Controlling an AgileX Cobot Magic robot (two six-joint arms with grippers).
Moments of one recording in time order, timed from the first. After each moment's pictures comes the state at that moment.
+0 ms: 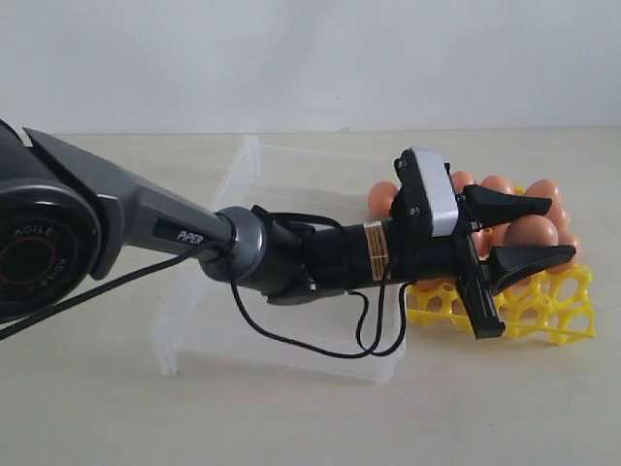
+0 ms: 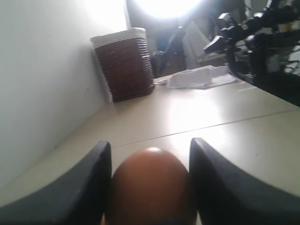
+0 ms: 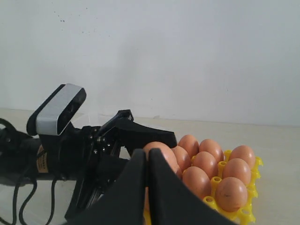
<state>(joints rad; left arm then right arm) -0.75 2.42 -1.47 0.80 -1.19 -0.23 0.64 0.00 0.00 1.72 -0.28 -1.66</state>
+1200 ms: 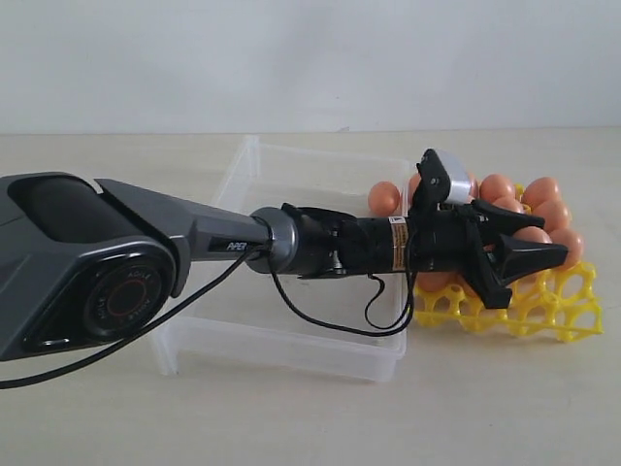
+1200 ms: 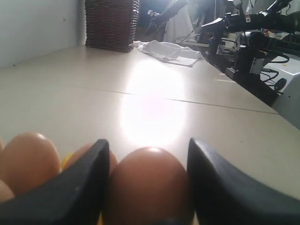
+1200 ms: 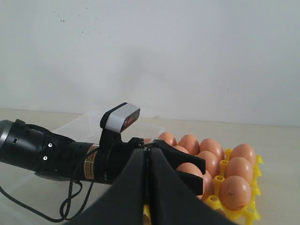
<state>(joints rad) -0.72 2.65 -1.86 0.99 -1.02 -0.82 0.64 0.00 0.00 1.72 -0.28 -1.66</state>
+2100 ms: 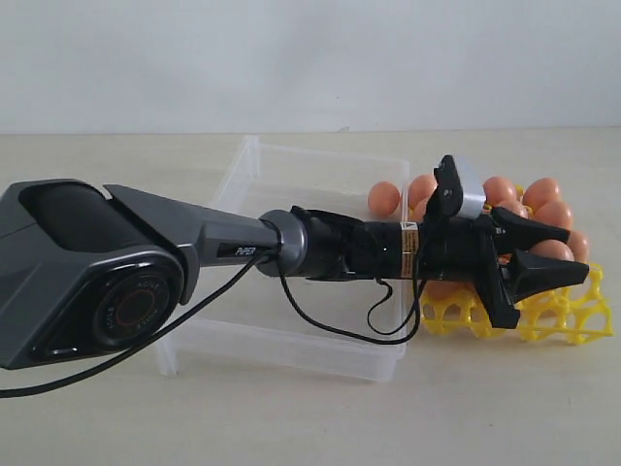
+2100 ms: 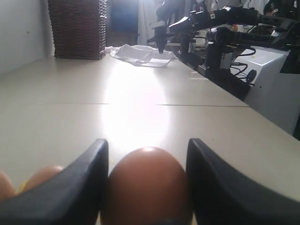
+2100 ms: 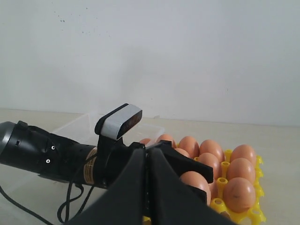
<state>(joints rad) -0.74 2.66 -1.90 1.06 -1.09 -0.77 0.64 0.00 0.00 1.72 -0.28 -1.66</state>
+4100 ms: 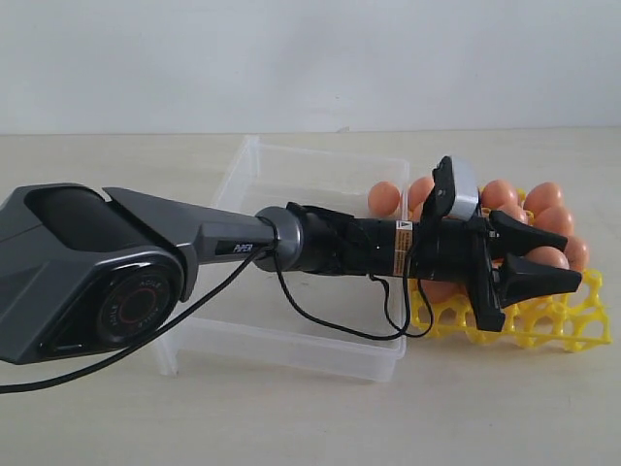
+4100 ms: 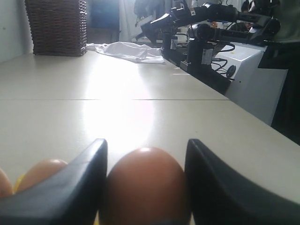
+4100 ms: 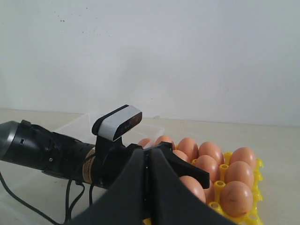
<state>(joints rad) -0.72 2.70 -1.94 1.16 -1.14 -0.83 0.64 0.00 0.00 1.72 -0.28 -1.66</state>
